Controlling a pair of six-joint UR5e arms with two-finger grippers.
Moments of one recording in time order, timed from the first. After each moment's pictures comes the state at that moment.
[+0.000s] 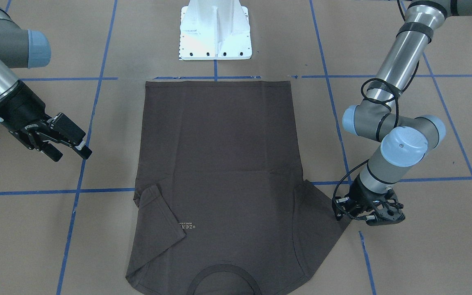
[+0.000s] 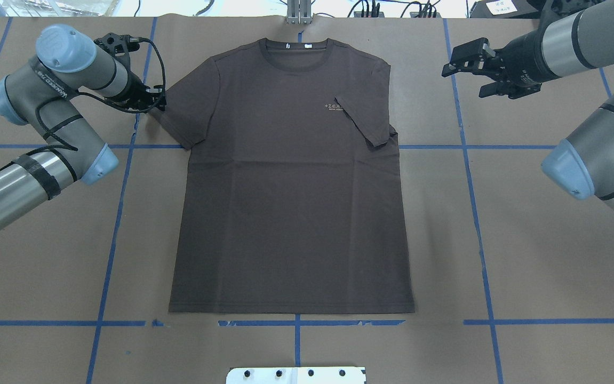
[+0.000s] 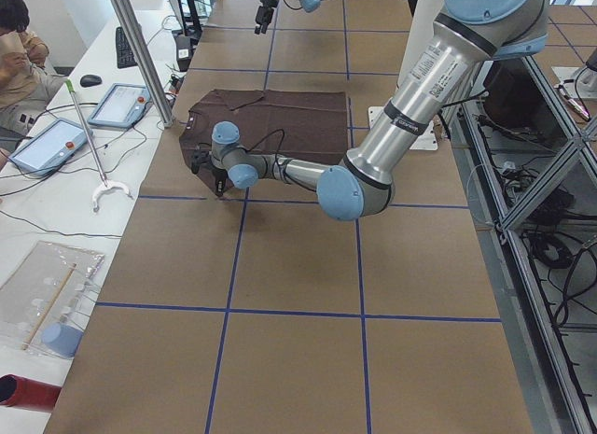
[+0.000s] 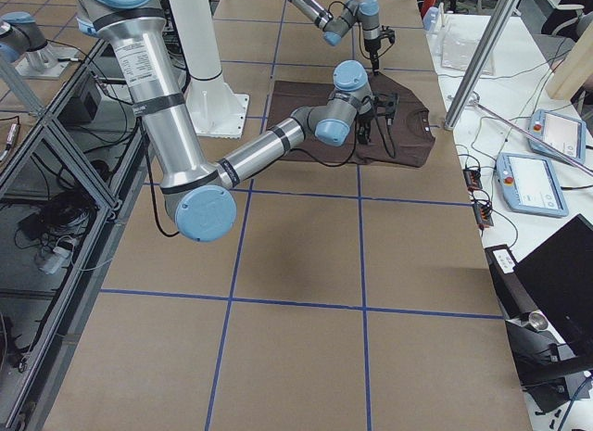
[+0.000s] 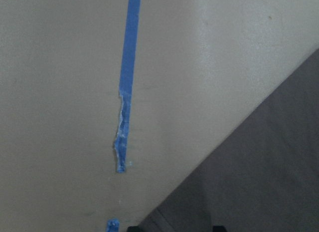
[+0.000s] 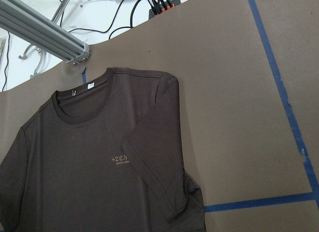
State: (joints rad) left arm -0.91 -2.21 -1.03 -2.31 -1.99 -1.05; right arm 1.01 -1.23 1.77 -0.98 2.15 1.34
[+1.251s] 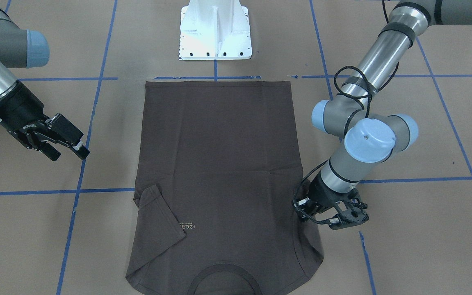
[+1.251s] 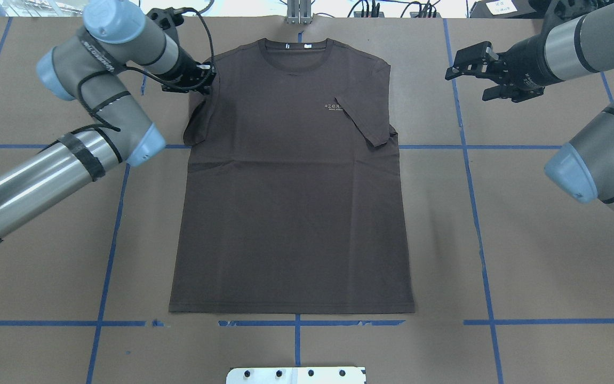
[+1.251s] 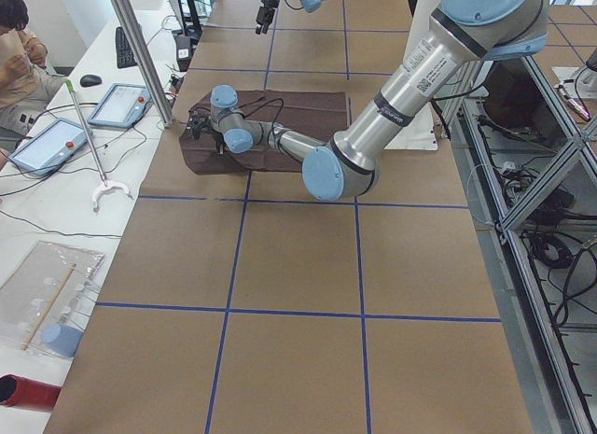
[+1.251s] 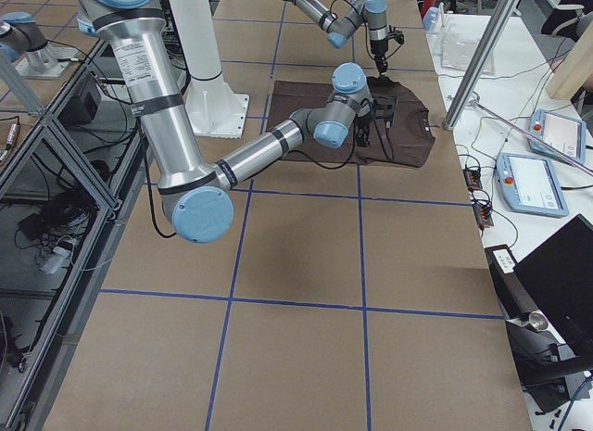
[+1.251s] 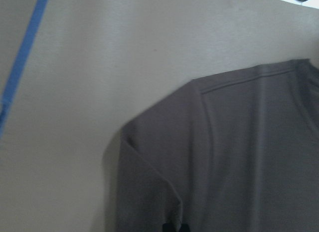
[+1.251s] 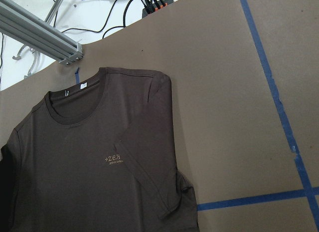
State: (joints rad) left arm -0.86 -2.37 -1.05 -2.25 -2.03 -1.29; right arm 1.01 -1.25 1.77 -0.98 2.15 1.35
